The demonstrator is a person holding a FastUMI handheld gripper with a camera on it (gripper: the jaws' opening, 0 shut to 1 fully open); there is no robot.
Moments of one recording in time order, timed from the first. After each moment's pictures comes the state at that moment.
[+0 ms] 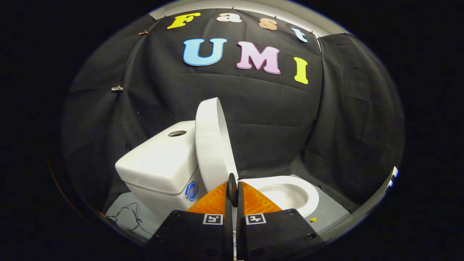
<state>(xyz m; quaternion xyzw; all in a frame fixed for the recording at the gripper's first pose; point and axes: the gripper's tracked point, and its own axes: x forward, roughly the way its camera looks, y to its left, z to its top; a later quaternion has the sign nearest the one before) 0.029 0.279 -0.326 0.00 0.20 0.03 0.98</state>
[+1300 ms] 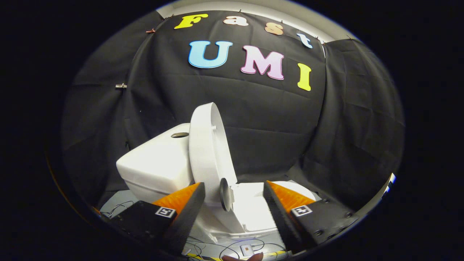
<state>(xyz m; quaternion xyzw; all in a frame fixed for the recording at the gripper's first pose) 0.033 0.280 -0.320 -0.03 0.18 0.04 0.98</state>
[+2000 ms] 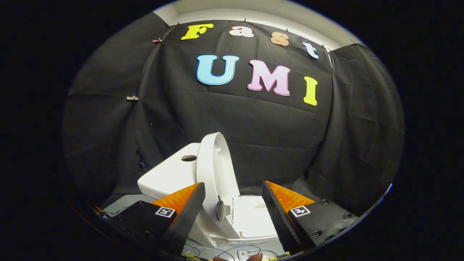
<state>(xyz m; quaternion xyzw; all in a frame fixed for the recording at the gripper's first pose) 0.029 0.266 -0.231 -0.02 0.13 0.08 0.99</state>
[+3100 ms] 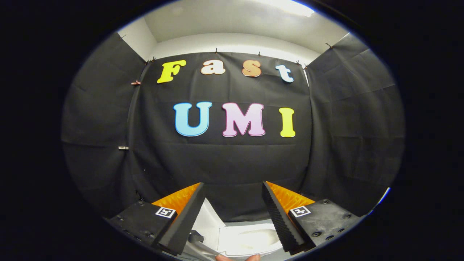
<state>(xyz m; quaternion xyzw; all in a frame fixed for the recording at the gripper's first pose) 0.028 0.132 -0.037 0.05 0.00 0.04 1.00</state>
